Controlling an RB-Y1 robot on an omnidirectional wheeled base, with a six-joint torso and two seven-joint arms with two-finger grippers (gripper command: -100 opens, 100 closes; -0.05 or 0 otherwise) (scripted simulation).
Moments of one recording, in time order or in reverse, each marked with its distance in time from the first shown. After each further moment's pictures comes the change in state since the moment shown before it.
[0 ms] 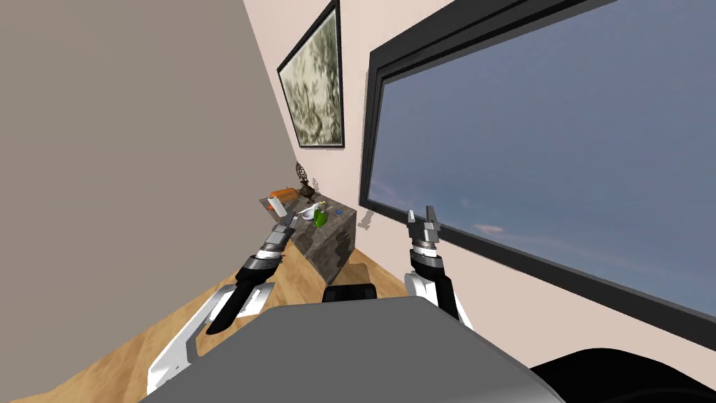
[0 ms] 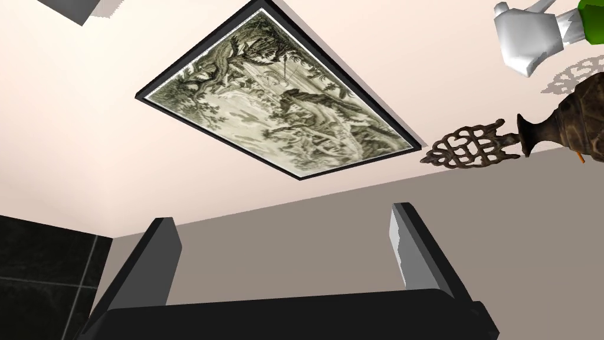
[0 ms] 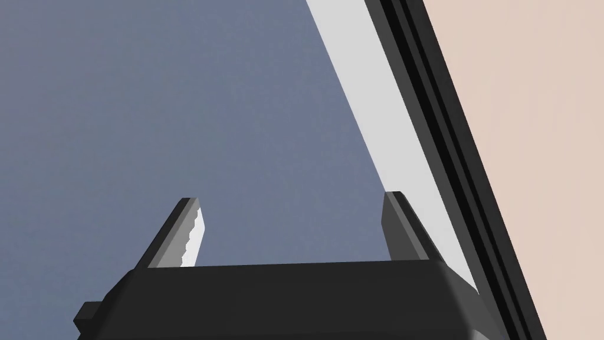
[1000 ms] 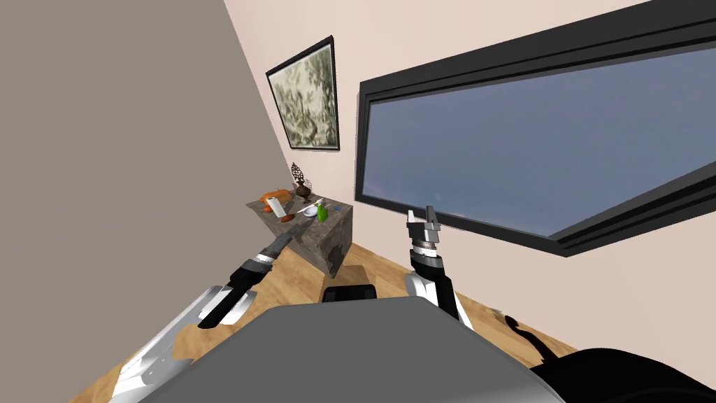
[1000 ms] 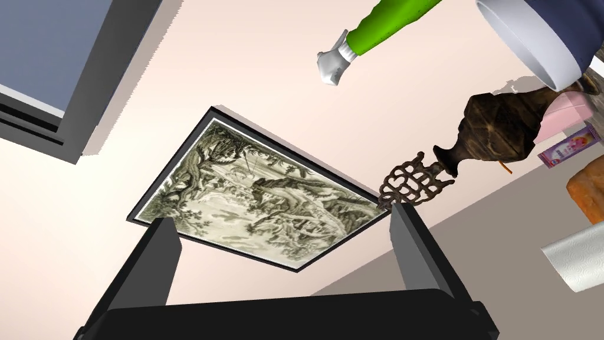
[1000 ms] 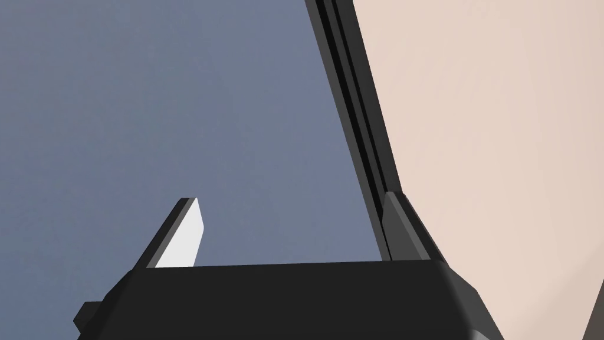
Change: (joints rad) left arm -0.013 0.211 0.032 0.251 -0.140 0.006 0.005; right arm 0.000 0.000 0.000 0.000 0.000 0.000 0.000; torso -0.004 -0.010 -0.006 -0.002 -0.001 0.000
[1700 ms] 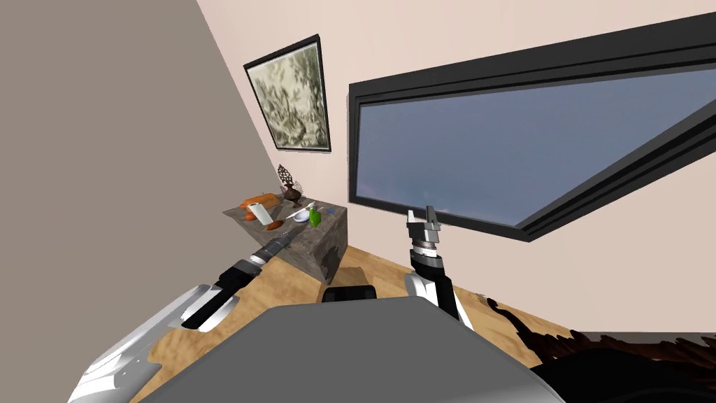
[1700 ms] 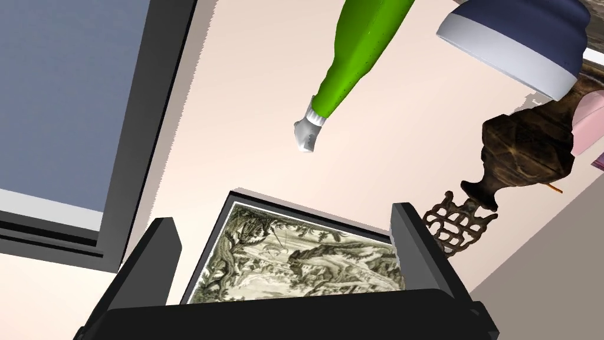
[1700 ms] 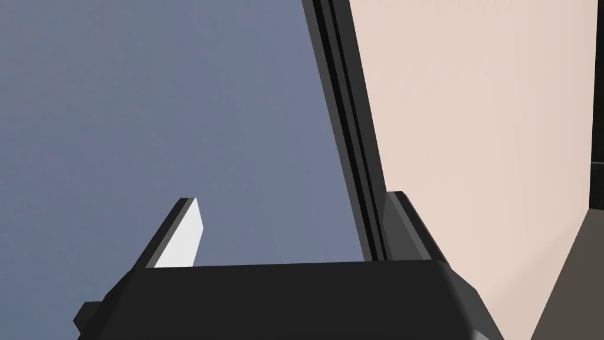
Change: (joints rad) left arm 0.005 0.168 -0.003 0.099 -0.055 0.019 -0.094; right arm 0.000 0.000 0.000 0.000 0.000 0.000 0.000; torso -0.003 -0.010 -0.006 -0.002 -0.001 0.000
